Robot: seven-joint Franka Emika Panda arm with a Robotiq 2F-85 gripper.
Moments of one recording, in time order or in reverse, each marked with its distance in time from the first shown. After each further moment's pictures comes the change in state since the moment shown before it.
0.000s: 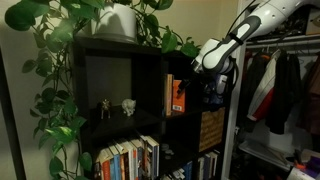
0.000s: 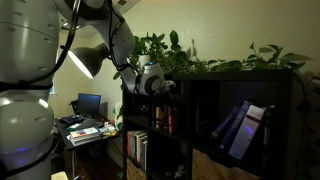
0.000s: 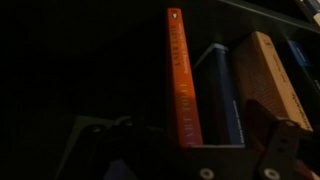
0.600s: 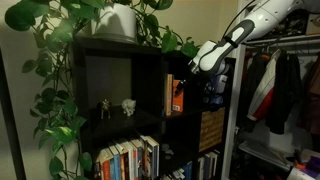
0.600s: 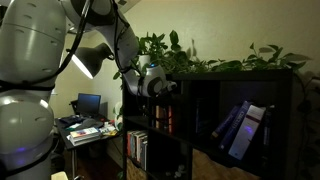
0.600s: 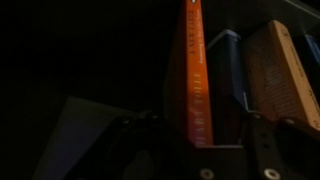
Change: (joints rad) arm -0.003 0.059 0.002 0.053 -0.002 0.052 -0.104
